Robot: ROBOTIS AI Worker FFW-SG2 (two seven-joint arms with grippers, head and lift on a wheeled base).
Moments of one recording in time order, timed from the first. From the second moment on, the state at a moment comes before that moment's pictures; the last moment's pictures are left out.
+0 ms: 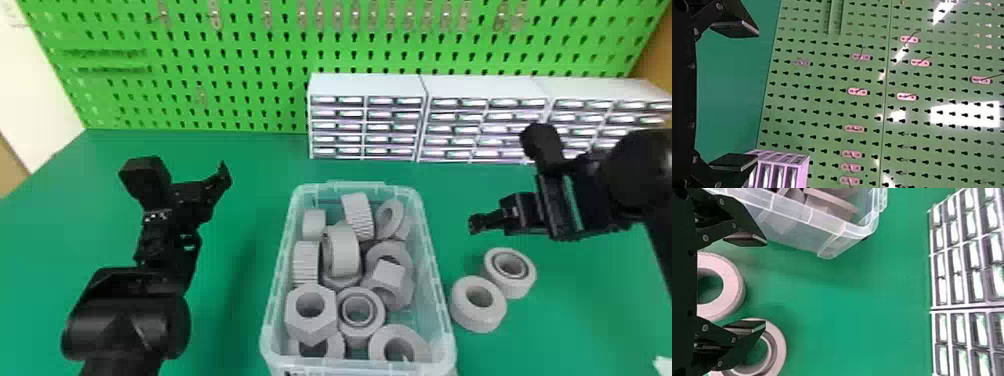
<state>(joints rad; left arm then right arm) -0.17 0.13 -0.01 -1.43 0.21 -0.04 0.11 -0.56 -0.28 0.04 -1.57 -0.39 1.57 0.15</state>
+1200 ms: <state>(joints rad) -0.15 0.13 -0.01 -1.43 0.21 -0.04 0.11 -0.43 -0.22 -0.03 -1.72 -0.41 1.05 0.15</state>
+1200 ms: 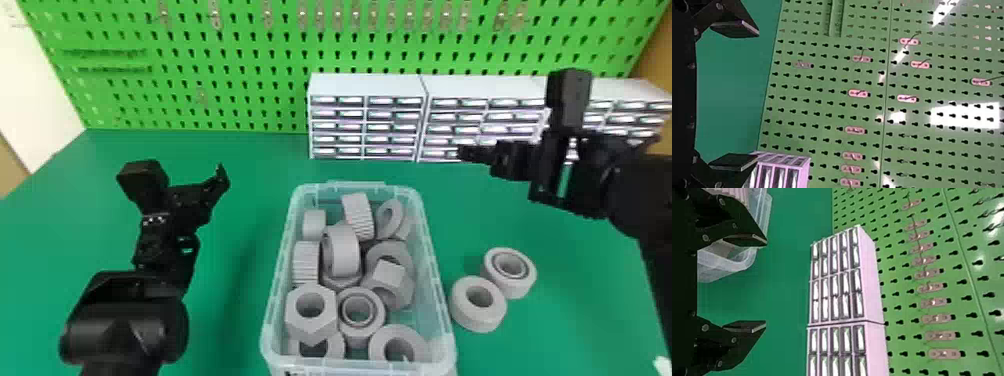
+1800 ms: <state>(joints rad) -0.16 0.13 -0.02 -1.43 0.21 -0.04 0.11 -0.46 -0.21 0.07 -1.73 -0.40 0.97 0.16</state>
